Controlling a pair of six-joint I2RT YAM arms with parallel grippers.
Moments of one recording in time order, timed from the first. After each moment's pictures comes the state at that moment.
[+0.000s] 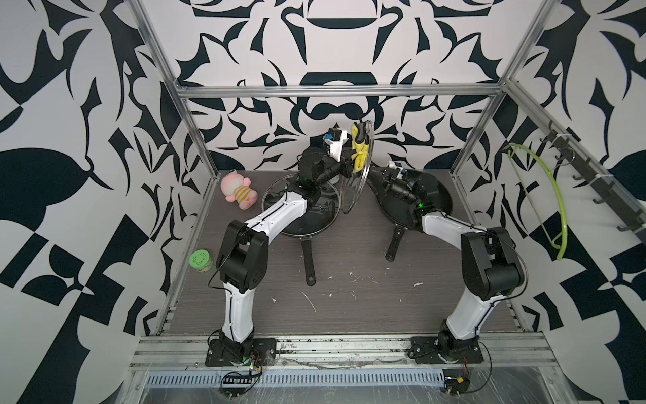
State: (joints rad) left arm -0.56 1.98 1.62 0.48 0.43 -0.29; right arm 0.21 1.78 1.10 0.91 -0.86 1.87
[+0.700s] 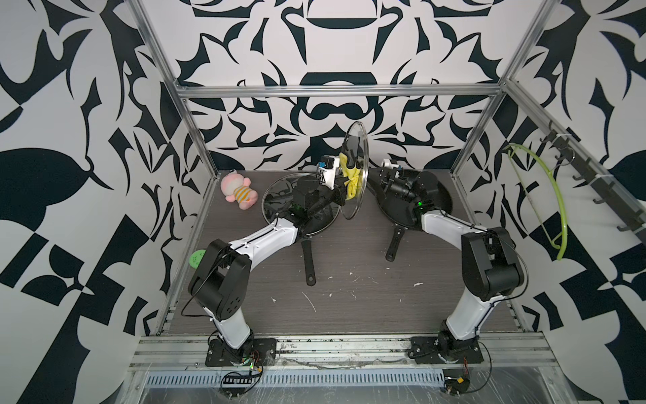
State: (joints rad) left arm -0.64 1.69 1.19 0.52 0.28 -0.30; right arm 0.22 1.78 1.13 0.94 -0.96 1.84
